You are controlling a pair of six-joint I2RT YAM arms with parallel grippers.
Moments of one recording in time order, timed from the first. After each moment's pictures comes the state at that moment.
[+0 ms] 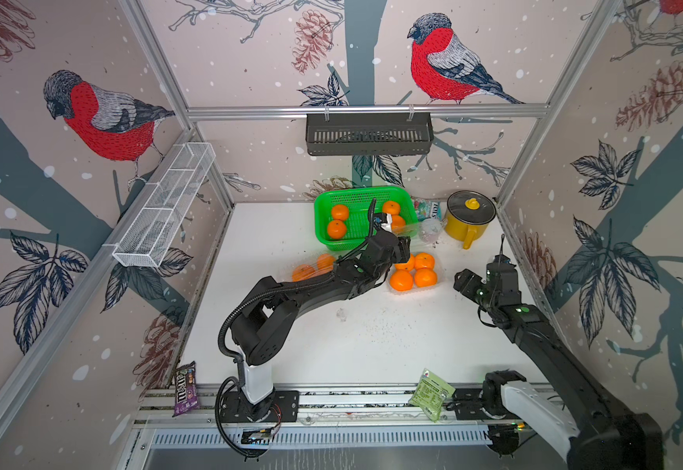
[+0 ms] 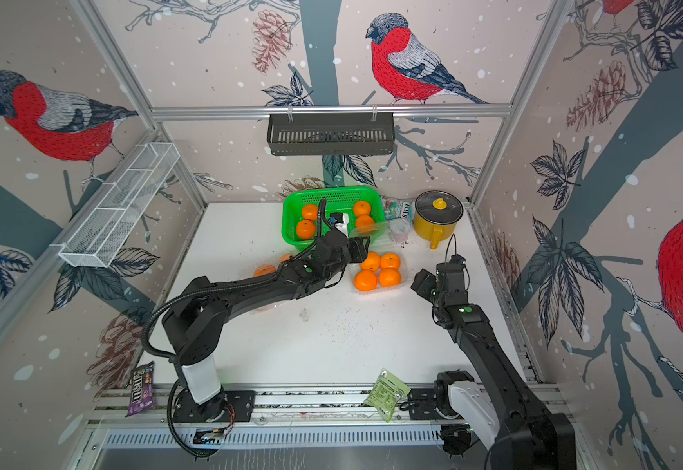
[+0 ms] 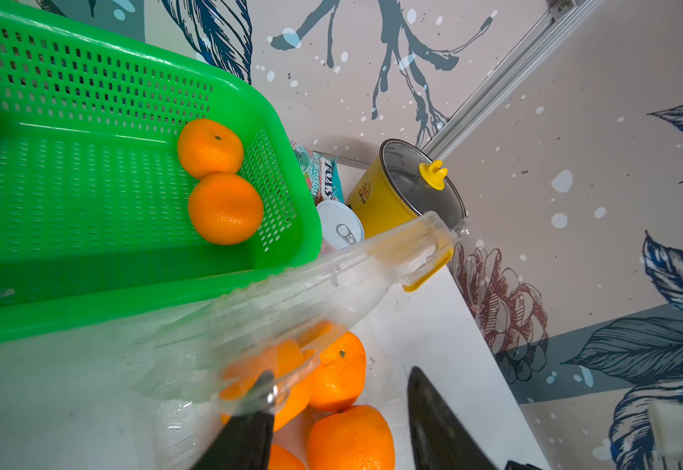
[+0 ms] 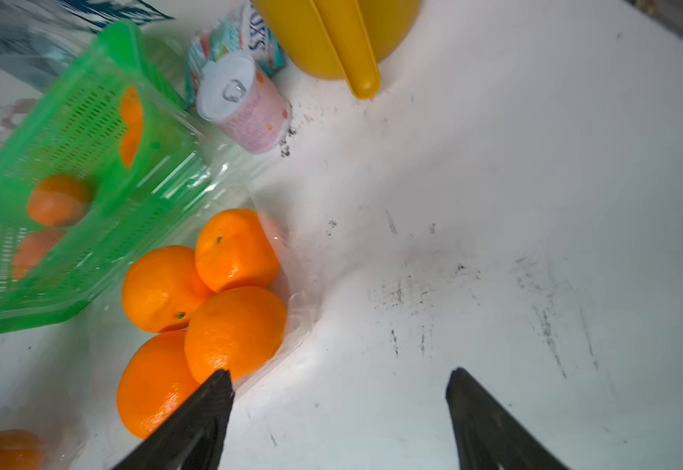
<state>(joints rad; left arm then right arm) -0.86 1.84 1.30 0.21 -0.22 -0.66 0.09 0.99 0.55 -0.30 0.00 0.60</state>
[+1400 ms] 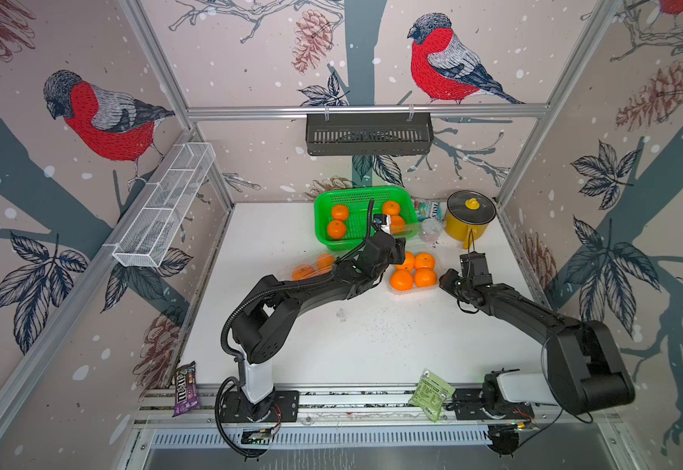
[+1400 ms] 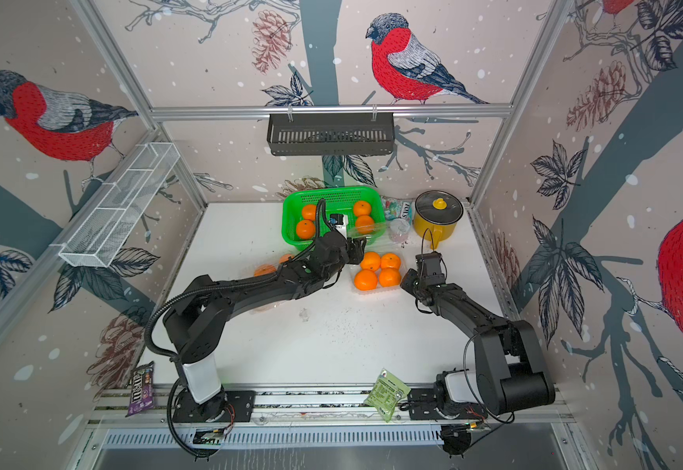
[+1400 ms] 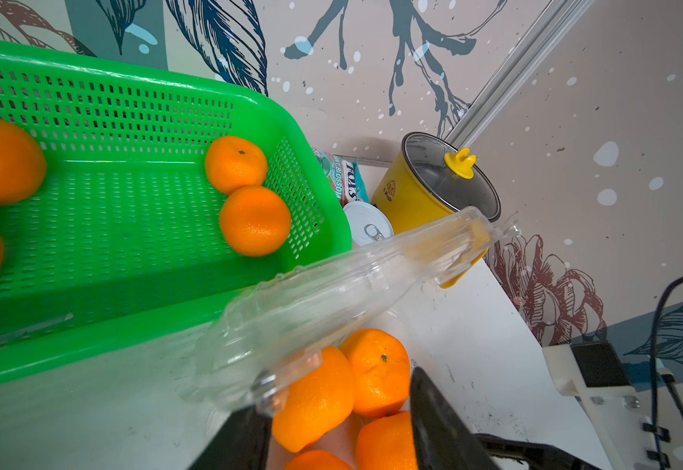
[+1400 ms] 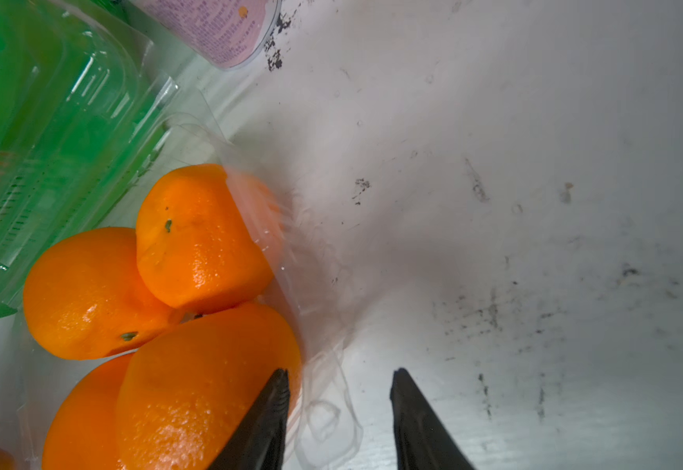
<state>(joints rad) -0.84 1.85 1.27 0.24 -0.24 -0.56 0.20 1.37 0.62 -0.12 -0.05 0.71</state>
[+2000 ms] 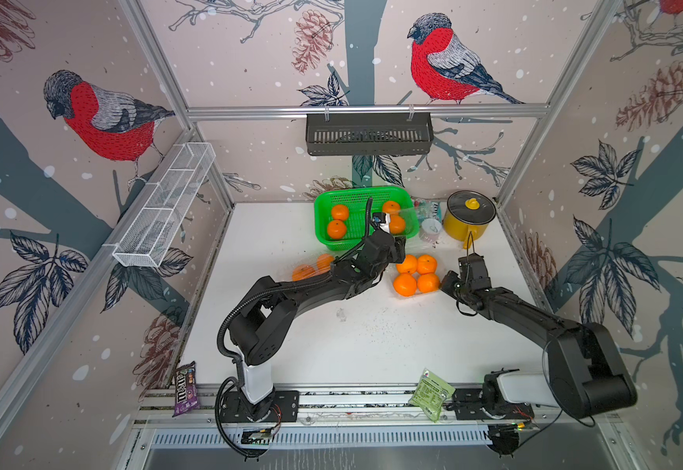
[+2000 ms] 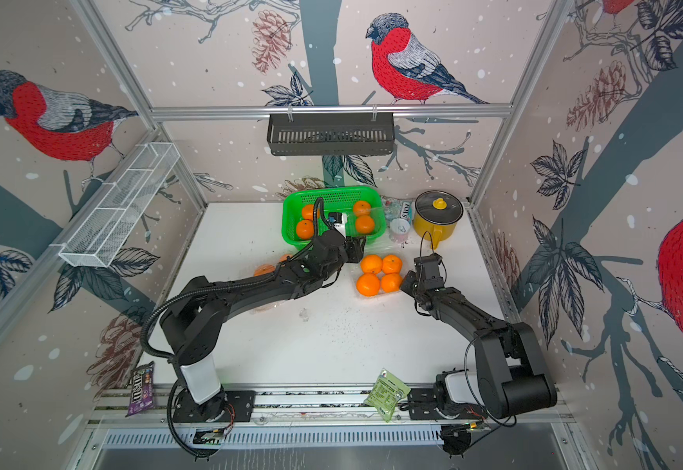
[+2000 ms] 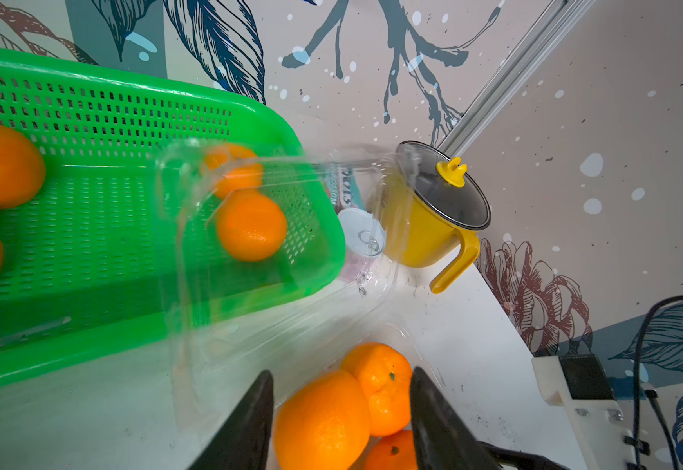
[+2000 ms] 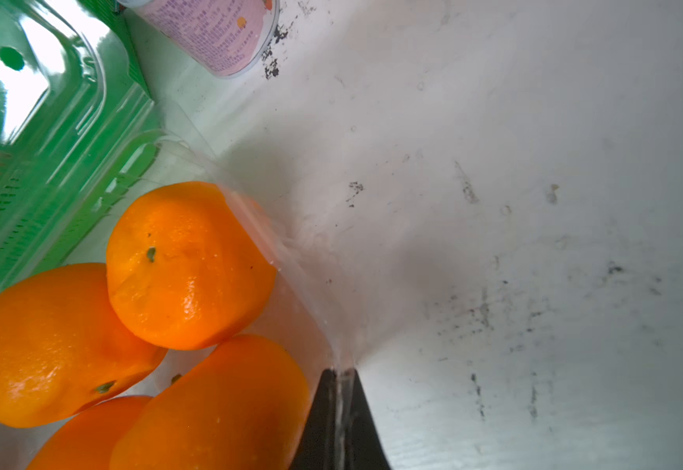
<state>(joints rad) -0.84 1.83 1.27 0.23 -0.24 -0.57 0.21 1.33 0.57 -0.08 0.01 0.69</state>
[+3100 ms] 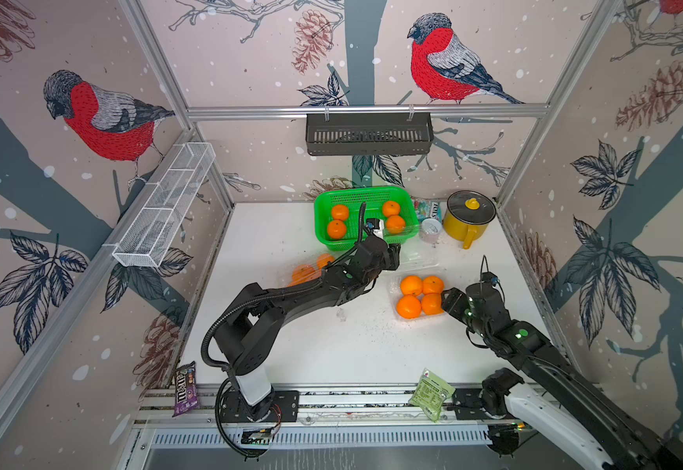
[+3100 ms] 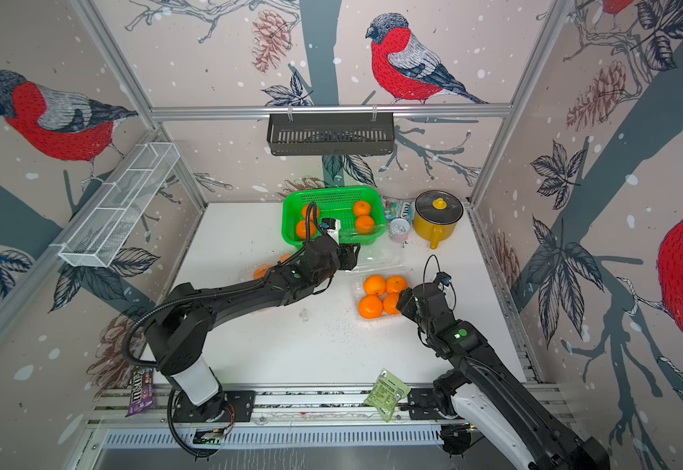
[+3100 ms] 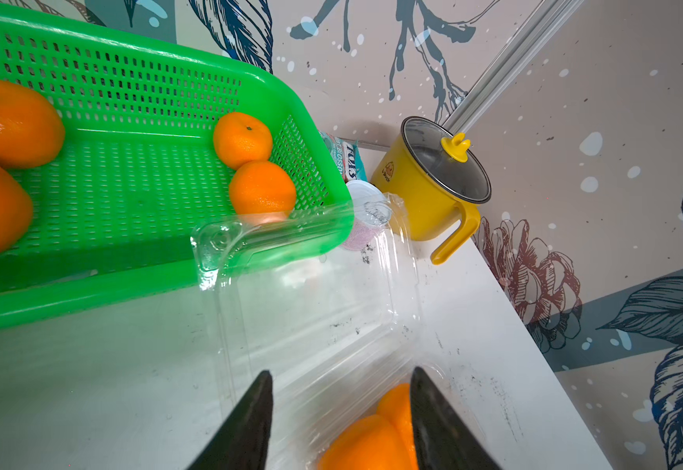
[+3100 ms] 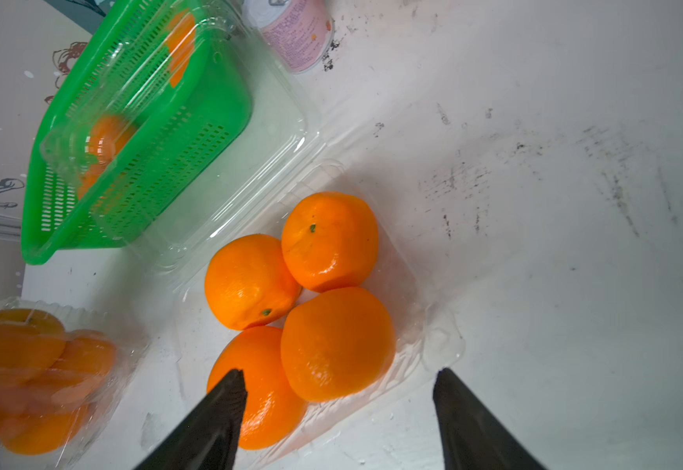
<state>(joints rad) -0.84 1.71 1.15 0.20 -0.21 -0.59 0.53 0.71 0.52 -0.55 0.21 0.90</state>
